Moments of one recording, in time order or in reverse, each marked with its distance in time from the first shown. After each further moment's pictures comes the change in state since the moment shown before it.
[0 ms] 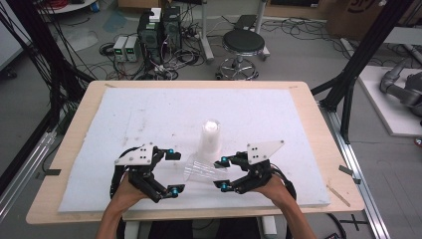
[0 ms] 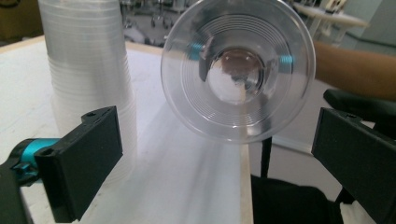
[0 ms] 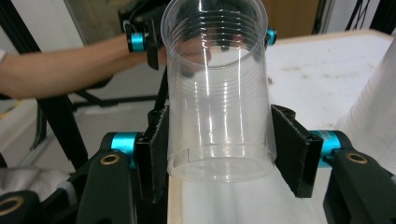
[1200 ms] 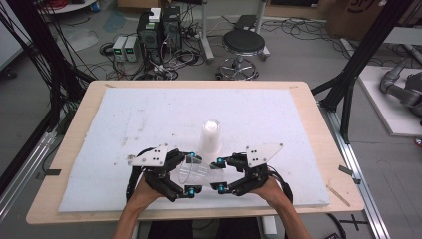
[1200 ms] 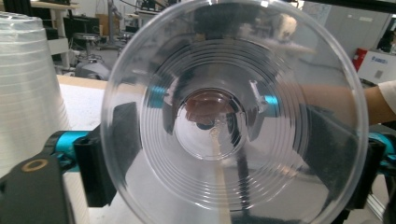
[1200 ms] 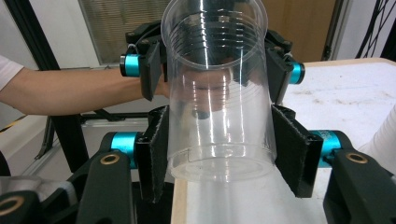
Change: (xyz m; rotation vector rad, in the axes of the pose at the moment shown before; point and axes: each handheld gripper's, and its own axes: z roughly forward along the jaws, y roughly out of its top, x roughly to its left) left arm 0.000 0.003 0.038 -0.104 -0.154 0.034; right arm 0.001 -0.005 0.009 -0.087 0.046 -0.043
